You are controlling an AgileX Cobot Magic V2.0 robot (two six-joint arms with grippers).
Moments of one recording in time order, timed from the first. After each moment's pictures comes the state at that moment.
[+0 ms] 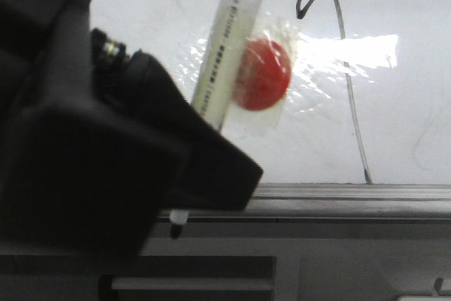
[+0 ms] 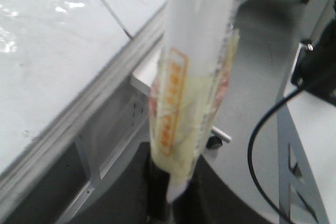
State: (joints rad) left arm -1.17 1.18 -0.60 -0.37 0.10 0.15; right arm 0.96 0.71 -0.95 0.08 0.57 -0.48
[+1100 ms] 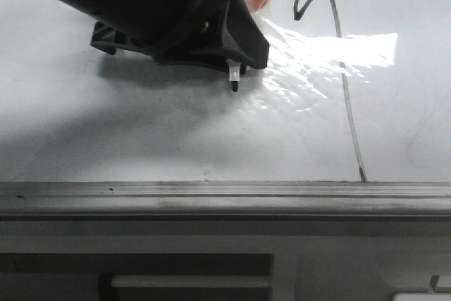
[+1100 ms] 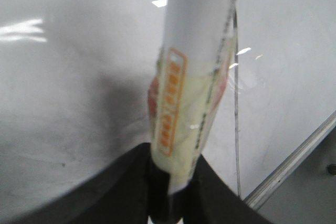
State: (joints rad) left arm -0.88 1.46 -0.89 -0.57 0.08 0.17; right arm 0.96 0.68 -0.95 -0.29 0.76 -0.07
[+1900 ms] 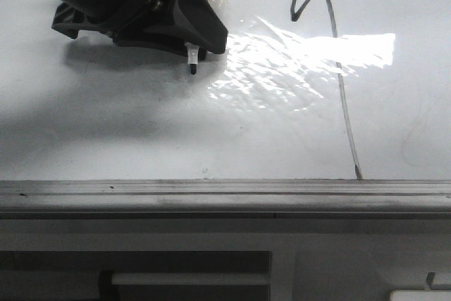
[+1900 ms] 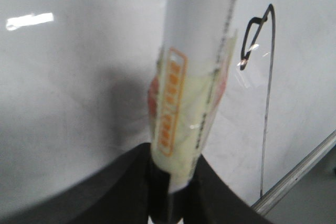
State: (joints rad) left arm -0.77 1.42 -0.90 -0.54 0.19 0.17; right arm 0.96 0.68 -0.95 -0.34 0.76 -0.03
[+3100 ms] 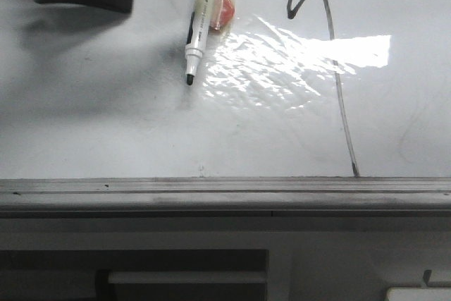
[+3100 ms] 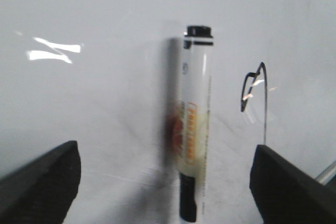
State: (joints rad) left arm -0.72 1.23 -0.87 -0.53 0.20 0.18; right arm 0.96 0.66 -0.95 -0.36 0.74 -0.02
